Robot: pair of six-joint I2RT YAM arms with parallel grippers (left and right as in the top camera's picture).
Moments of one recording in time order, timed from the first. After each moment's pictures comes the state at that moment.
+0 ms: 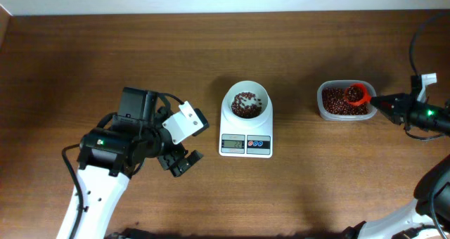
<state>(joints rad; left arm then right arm) -0.22 1.16 1.14 -1.10 0.39 0.69 -0.67 1.90 1.34 -1.05 -1.11 -0.29</state>
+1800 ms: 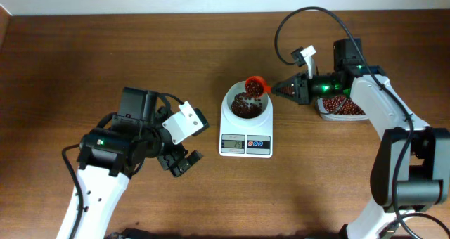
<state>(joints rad) -0.22 1.16 1.14 -1.09 0.38 0.69 0.02 1.90 1.34 -0.63 -1.14 -0.35</state>
